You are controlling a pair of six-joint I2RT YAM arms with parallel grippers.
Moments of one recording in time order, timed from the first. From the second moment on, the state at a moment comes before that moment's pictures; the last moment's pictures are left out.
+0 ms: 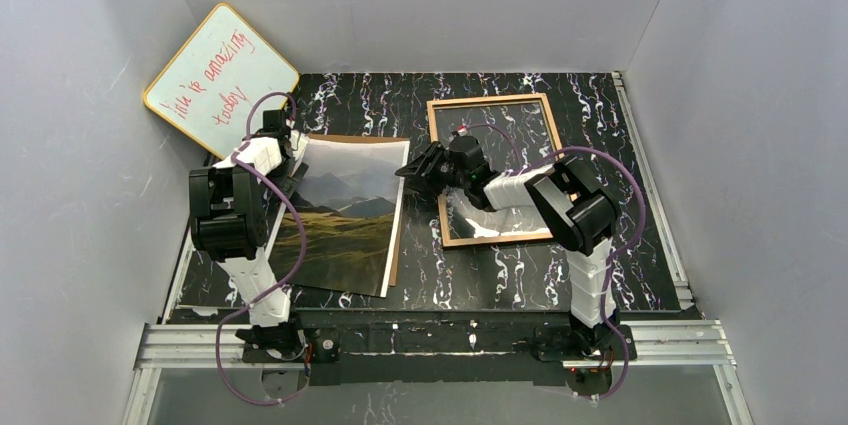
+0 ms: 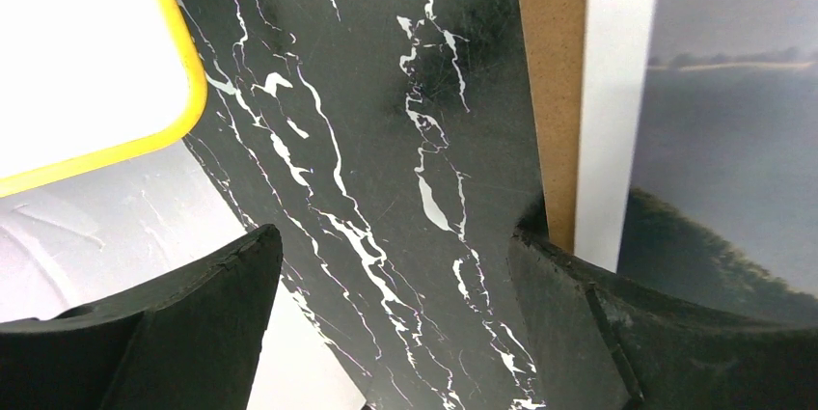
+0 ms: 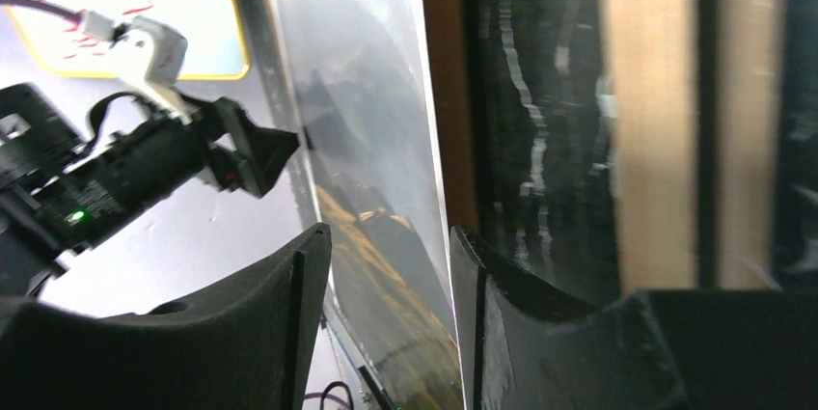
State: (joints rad) left arm 0.08 1.87 1.21 -0.55 -0.38 0.58; right arm 0.66 2.04 1.06 0.53 -0.33 1.29
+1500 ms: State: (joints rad) left arm 0.08 1.88 1.34 -0.76 -0.24 0.52; right arm 0.27 1.49 1.68 -0.34 -0.05 0.50
